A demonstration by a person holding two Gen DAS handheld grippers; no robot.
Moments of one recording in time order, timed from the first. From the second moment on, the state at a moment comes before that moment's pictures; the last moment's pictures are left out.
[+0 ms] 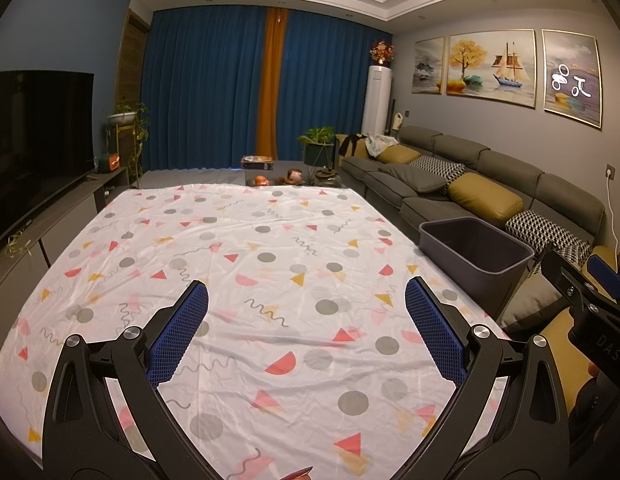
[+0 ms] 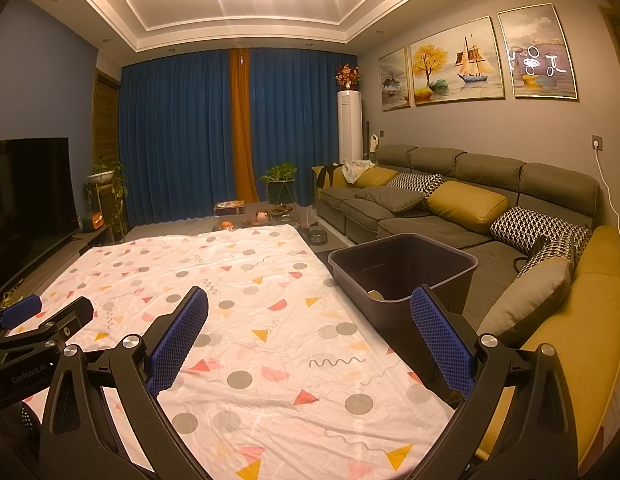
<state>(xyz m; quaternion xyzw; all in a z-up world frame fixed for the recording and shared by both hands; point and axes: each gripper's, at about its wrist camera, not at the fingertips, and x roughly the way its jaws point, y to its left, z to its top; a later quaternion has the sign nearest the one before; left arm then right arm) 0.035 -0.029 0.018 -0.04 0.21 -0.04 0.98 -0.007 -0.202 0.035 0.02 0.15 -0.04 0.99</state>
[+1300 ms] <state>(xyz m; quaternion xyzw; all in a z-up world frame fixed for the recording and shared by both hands) 0.025 -0.028 0.022 -0.03 0.19 -0.03 0.98 -0.009 -0.202 0.031 0.03 0.15 -0.04 0.99</state>
